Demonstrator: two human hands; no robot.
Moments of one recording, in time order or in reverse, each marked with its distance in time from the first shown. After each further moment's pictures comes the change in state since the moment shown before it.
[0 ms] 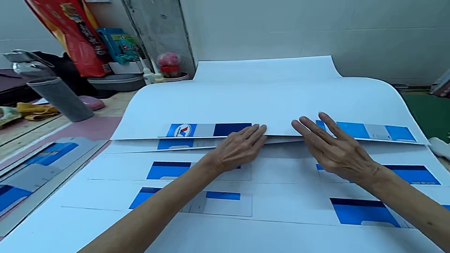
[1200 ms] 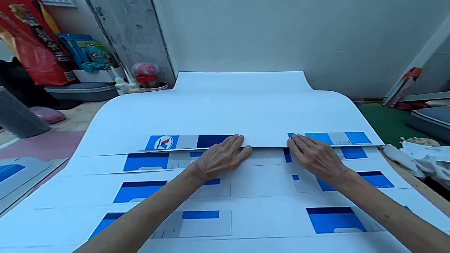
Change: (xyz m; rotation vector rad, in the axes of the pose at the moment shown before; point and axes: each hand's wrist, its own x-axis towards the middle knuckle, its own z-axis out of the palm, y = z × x) left_hand 0.001 -0.011 0.021 -0.025 0.013 0.010; right_hand -0.023 0.013 0.016 -0.145 -0.171 0.169
